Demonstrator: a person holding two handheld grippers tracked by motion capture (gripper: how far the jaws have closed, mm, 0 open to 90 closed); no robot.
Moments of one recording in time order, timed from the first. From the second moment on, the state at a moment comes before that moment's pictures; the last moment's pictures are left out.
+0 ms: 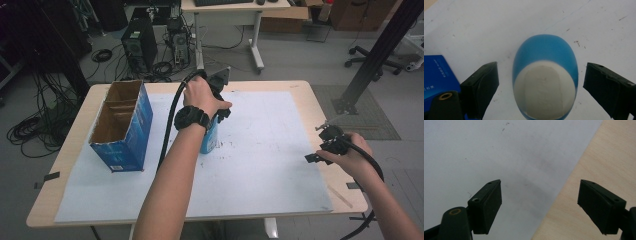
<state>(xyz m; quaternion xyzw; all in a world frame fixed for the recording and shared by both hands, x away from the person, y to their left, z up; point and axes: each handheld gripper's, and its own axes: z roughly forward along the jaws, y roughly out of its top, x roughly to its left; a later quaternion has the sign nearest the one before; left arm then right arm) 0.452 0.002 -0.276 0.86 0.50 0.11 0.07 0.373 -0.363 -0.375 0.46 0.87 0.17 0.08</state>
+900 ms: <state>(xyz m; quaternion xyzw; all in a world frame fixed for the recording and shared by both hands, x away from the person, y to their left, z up) 0.458 0.000 -0.289 0.86 0.50 0.09 0.05 0.374 -0.364 -0.380 0.46 0.87 0.17 0.08</state>
